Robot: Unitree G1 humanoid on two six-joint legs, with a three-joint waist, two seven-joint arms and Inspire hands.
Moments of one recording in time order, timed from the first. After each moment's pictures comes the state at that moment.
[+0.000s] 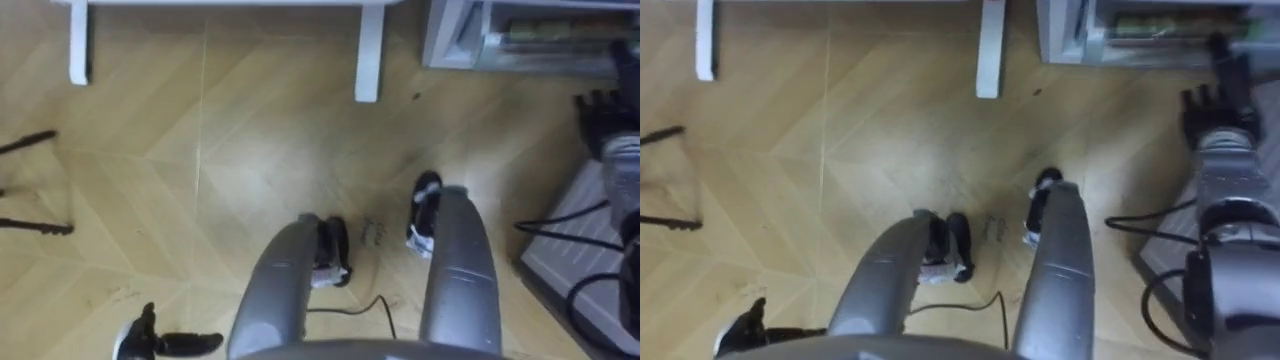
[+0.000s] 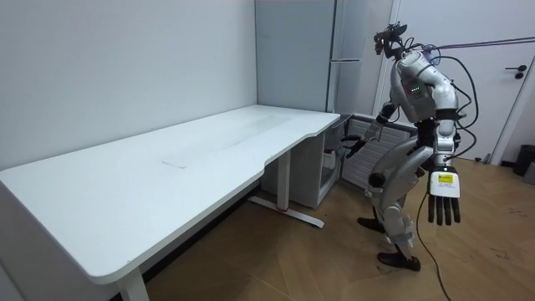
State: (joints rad) left arm 0.32 0.36 -0.20 0.81 -0.30 0.02 0.19; right arm -0.57 -0.57 -0.07 1.17 1.59 -0.07 0.02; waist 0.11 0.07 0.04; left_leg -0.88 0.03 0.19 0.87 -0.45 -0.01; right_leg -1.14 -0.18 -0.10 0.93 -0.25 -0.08
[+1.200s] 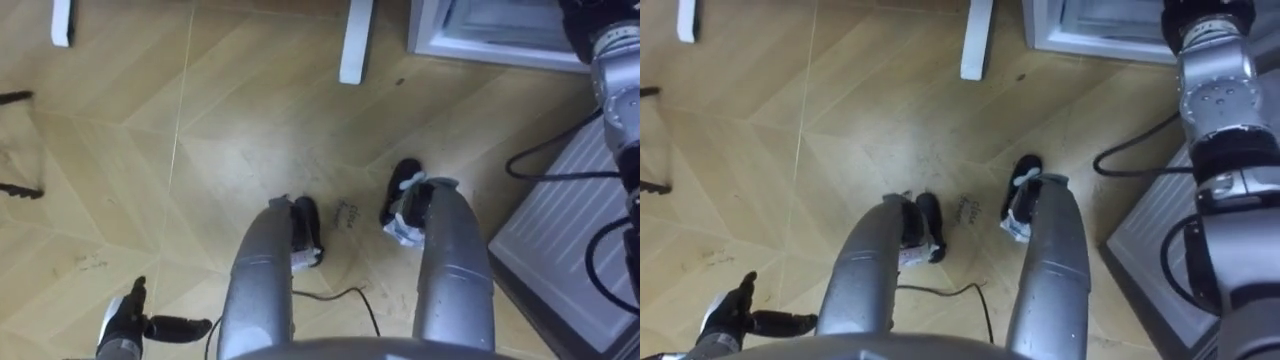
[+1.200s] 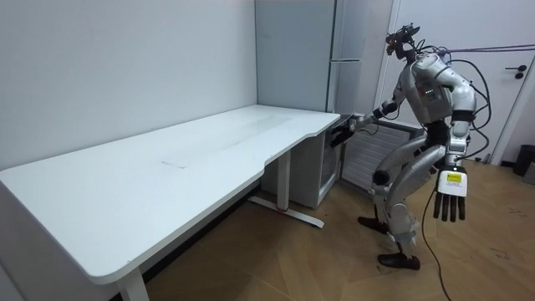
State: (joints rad) left arm 0.34 0.46 -0.26 0.67 -0.27 0.06 0.18; right arm -0.64 -0.59 0.18 0.94 1.60 -0.09 -0.14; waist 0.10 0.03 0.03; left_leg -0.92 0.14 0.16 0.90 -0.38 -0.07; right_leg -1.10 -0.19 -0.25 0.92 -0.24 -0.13
